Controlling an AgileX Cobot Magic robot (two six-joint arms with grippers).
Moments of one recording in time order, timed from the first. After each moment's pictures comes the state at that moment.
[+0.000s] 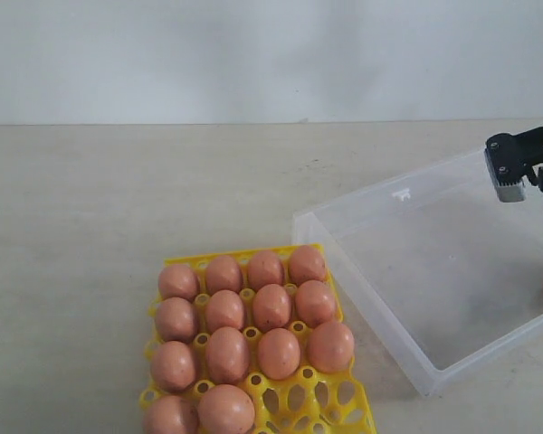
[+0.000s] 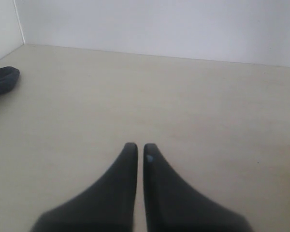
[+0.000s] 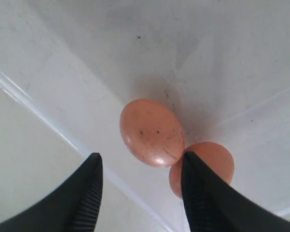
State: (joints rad) left arm 0.12 0.00 0.00 0.02 0.34 -0.04; right arm -0.11 1.88 -1.33 -0.15 1.21 -1.29
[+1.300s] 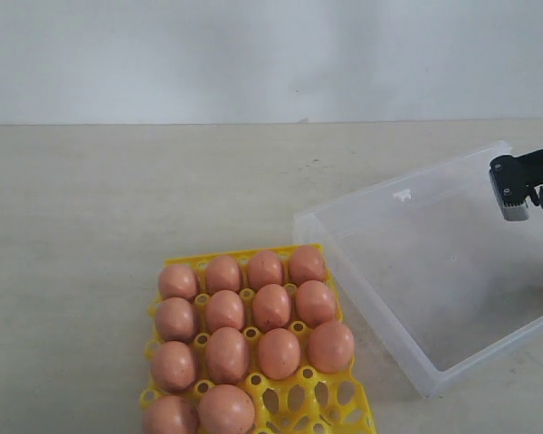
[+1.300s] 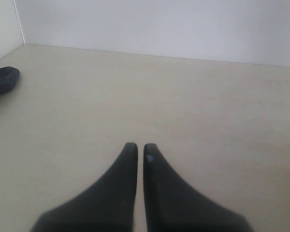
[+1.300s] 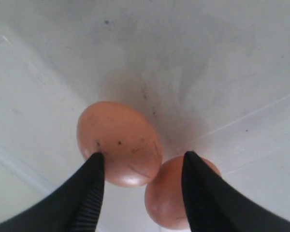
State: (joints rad) left arm 0.12 0.00 0.00 0.02 0.34 -0.04; right arm -0.16 1.98 -1.33 -0.19 1.11 -1.32
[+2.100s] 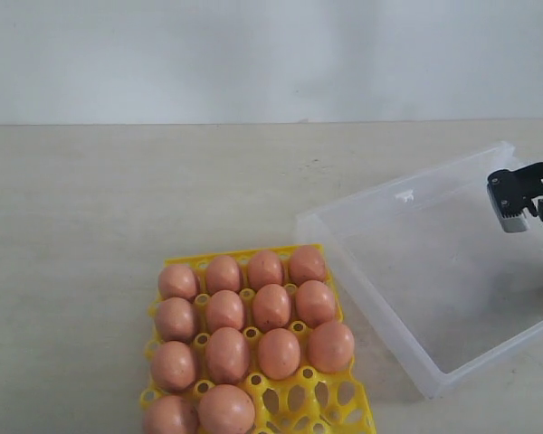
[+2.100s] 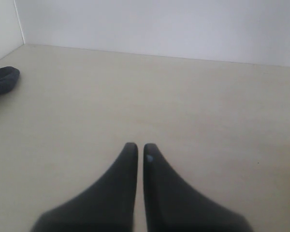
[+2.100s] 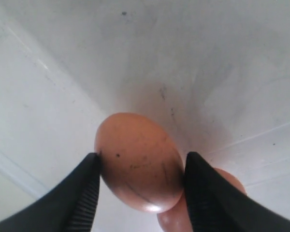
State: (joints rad) left arm 0.12 0.00 0.00 0.02 0.34 -0.04; right arm -0.16 2.03 -1.35 -0.21 1.16 -1.32
